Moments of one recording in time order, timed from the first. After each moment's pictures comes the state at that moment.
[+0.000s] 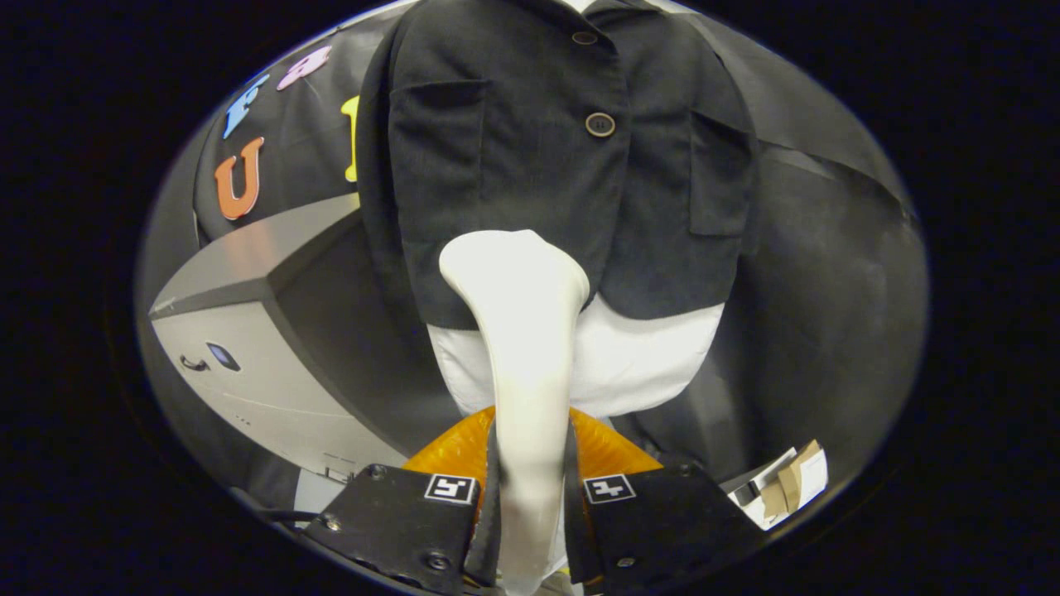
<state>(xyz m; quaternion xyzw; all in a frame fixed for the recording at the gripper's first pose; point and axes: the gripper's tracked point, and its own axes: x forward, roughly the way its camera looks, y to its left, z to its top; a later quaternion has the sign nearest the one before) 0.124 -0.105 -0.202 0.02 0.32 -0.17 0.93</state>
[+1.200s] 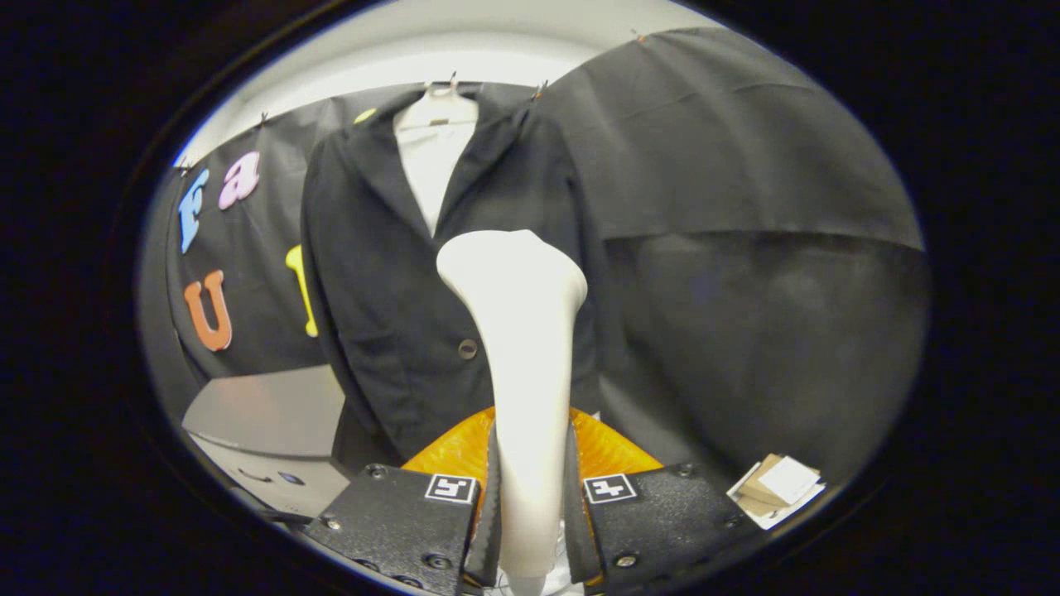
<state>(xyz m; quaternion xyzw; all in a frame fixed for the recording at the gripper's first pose) 0.026 -0.169 0.046 0.08 0.08 -0.28 0.95</state>
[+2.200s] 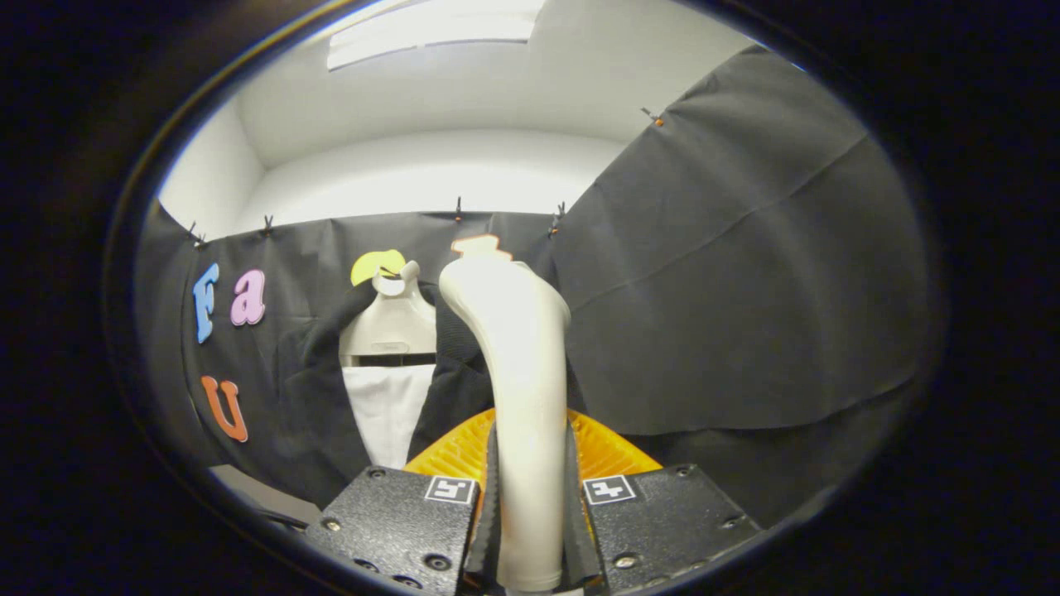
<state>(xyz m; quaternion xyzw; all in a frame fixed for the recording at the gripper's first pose) 0.135 -0.264 0.287 0.02 -0.11 -0.18 0.98</state>
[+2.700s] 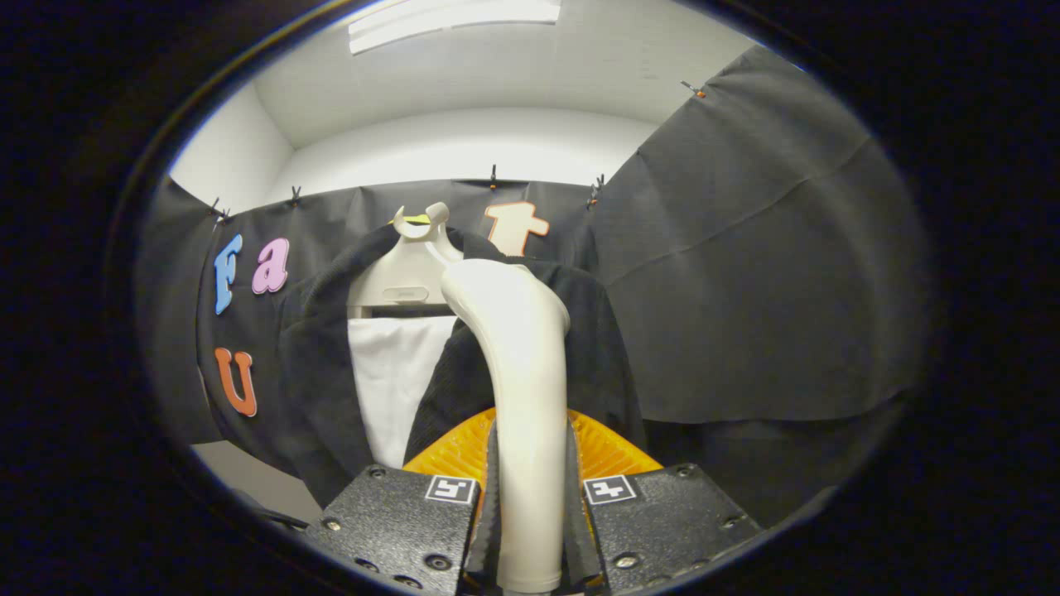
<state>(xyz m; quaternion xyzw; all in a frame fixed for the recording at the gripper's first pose) 0.173 -0.263 0.252 -0.01 -0.08 -0.14 0.99</state>
